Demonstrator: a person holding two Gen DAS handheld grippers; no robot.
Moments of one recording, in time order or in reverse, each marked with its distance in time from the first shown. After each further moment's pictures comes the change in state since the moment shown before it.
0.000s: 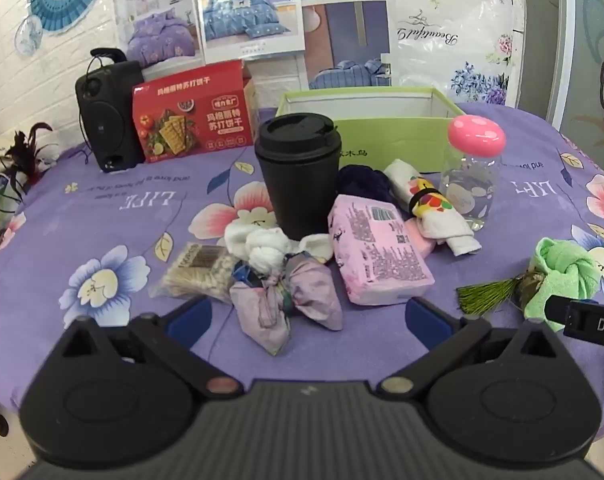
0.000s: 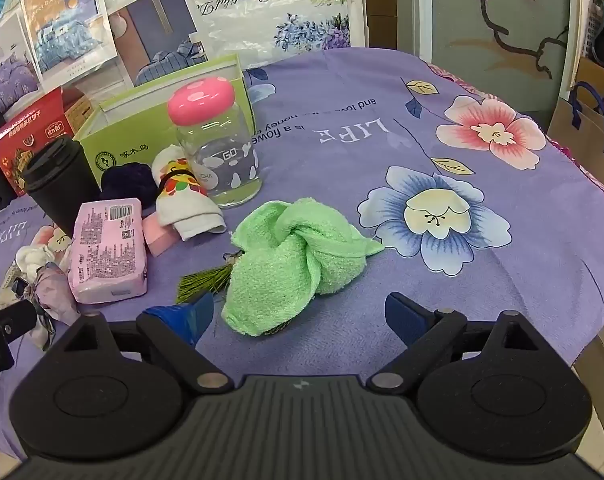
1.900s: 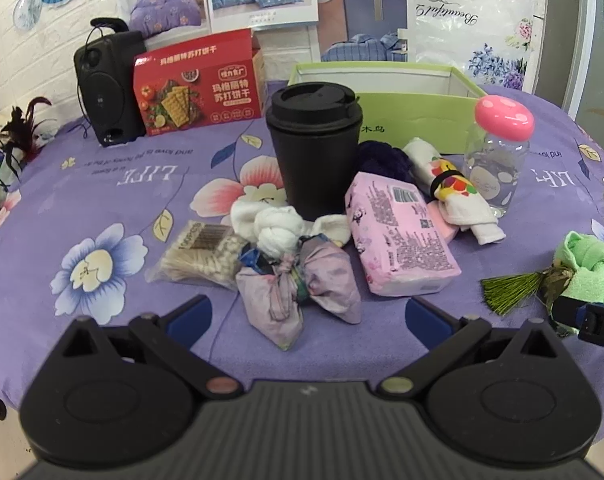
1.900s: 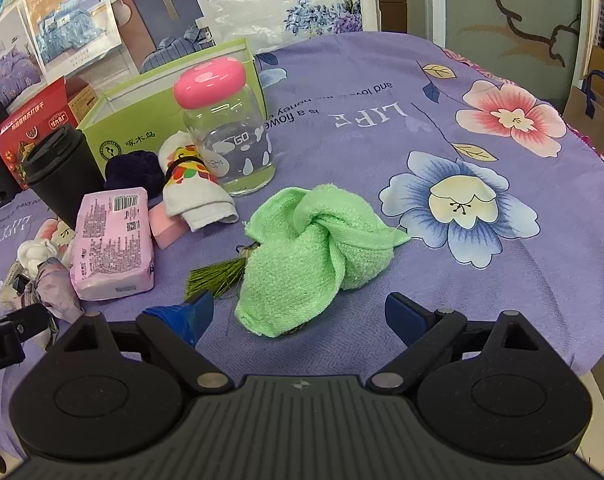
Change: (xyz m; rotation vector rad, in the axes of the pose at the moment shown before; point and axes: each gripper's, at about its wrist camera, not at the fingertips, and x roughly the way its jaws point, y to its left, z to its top) left arm 0.028 0.012 0.000 -0.027 0.077 0.003; right arm 0.018 0.008 -0.001 0.000 0.039 0.032
